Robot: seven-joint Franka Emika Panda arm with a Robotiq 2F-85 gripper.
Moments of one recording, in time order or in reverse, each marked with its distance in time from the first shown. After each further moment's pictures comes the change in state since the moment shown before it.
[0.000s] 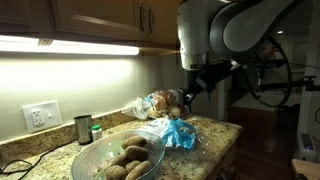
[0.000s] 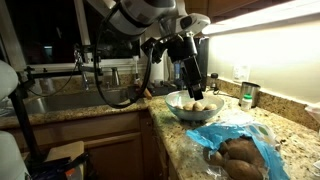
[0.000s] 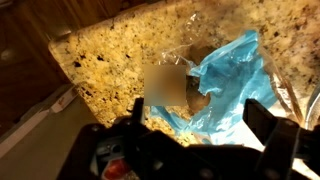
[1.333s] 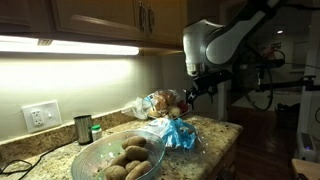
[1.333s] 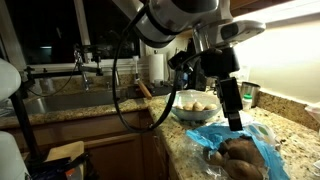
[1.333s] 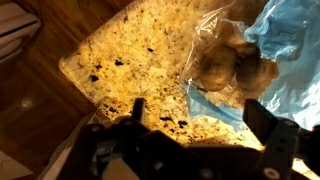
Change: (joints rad) arm -0.066 0.173 -0.173 0.101 0.025 0.094 0.032
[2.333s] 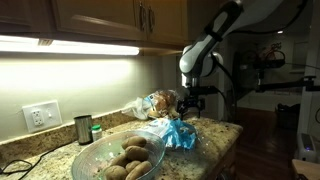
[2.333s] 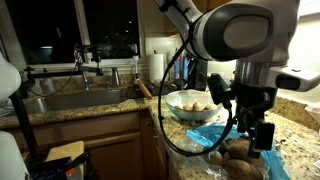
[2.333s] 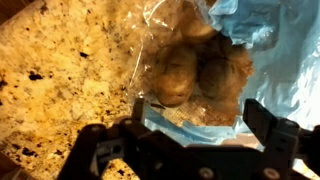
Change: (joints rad) arm 0.000 0.313 -0.089 0.215 0.554 0.075 -0.527
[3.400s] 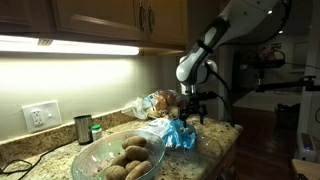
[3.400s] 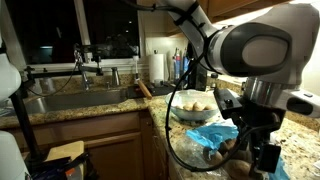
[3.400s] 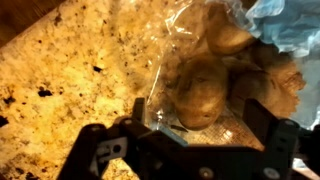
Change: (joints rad) arm 0.001 0.124 -0.031 0.094 -0.002 -0.106 -0.006
